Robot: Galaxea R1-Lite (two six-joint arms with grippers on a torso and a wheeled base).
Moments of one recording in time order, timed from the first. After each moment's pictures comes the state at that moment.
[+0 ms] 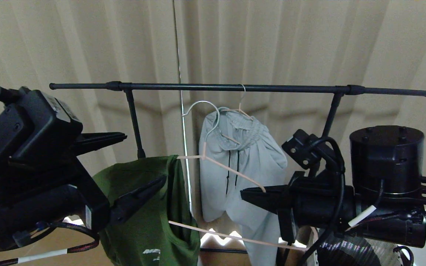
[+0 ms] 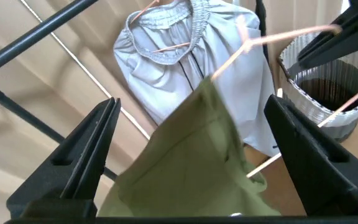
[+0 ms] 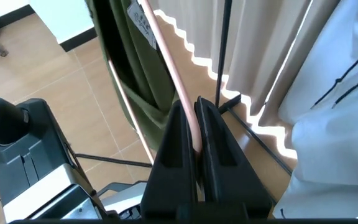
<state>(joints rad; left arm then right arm) -0.67 1.19 -0.66 -0.34 0.05 0.38 0.76 1.58 -0.73 -0.44 0.20 0.15</state>
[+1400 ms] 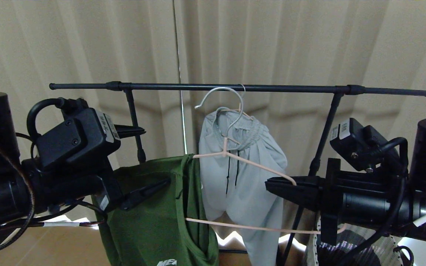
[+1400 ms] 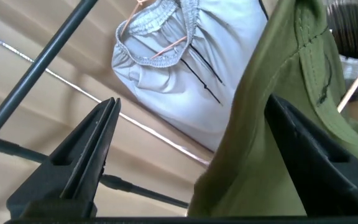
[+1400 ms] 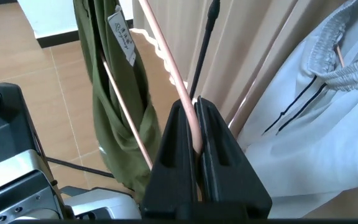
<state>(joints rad) -0.47 1.33 -0.72 -0.34 -0.26 0.71 0.70 1.43 -0.67 -0.45 0.26 -0.08</state>
